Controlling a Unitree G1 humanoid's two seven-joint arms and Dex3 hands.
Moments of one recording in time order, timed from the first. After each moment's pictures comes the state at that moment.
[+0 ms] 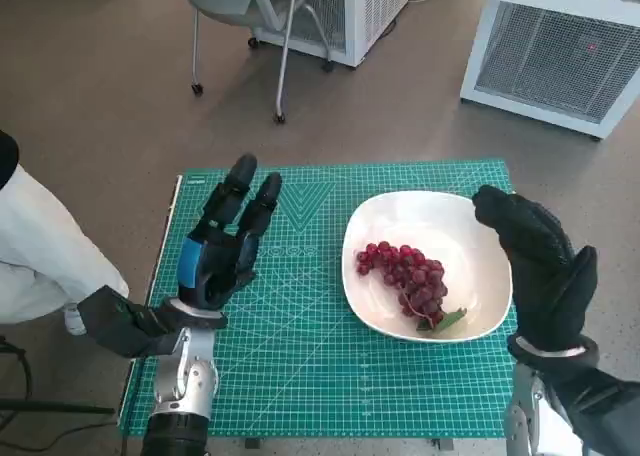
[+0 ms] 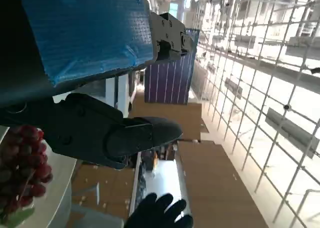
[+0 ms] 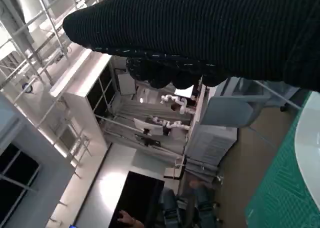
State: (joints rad) left arm -0.50 0.07 0.27 0.52 -0.50 -0.33 -0.67; right arm -0.38 -0.11 -0.15 0.25 0.29 -0.62 0.34
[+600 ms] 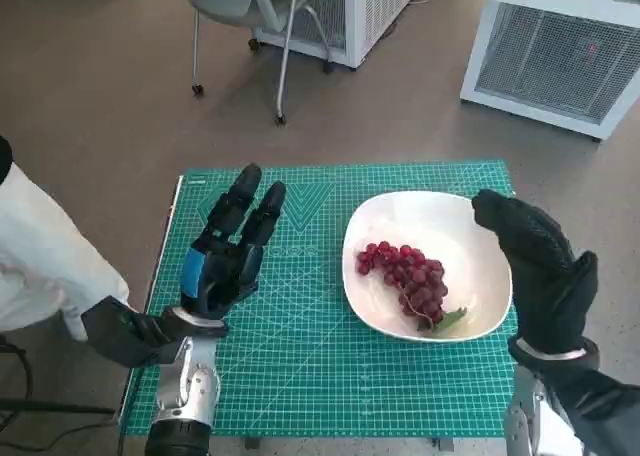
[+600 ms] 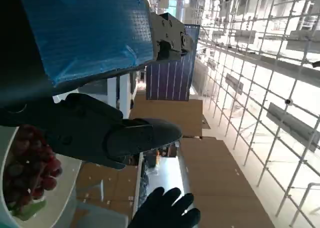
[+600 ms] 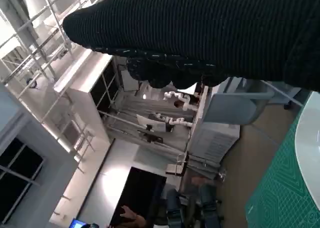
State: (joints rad) left arm -0.48 0.07 0.26 0.54 -0.48 -0.38 -0.70; right arm -0.38 -0.11 -0.15 0.27 0.31 -0.65 0.37
